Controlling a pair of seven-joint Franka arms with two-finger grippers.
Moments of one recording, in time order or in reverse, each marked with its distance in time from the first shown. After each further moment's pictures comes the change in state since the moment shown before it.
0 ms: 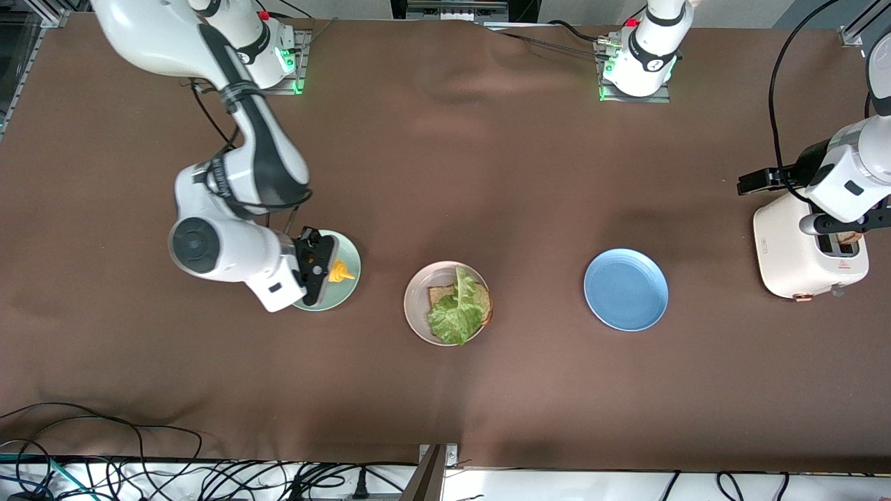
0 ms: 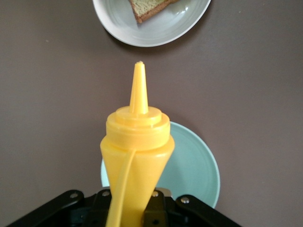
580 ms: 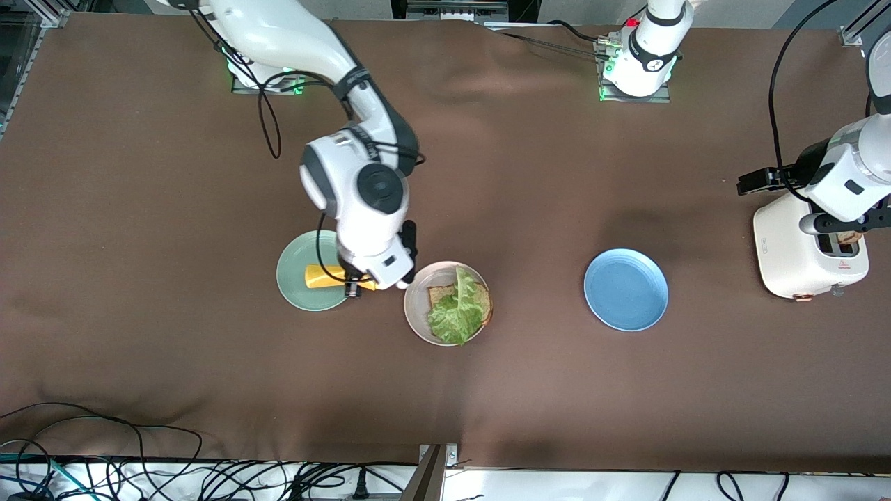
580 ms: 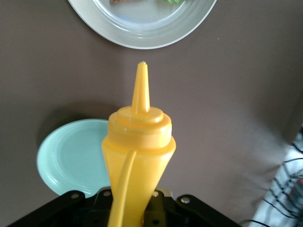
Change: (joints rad) left arm 0.000 -0.001 -0.021 0.008 0.001 0.000 0.002; right arm 0.423 0.162 -0.268 0.201 -0.382 -0.001 0.032
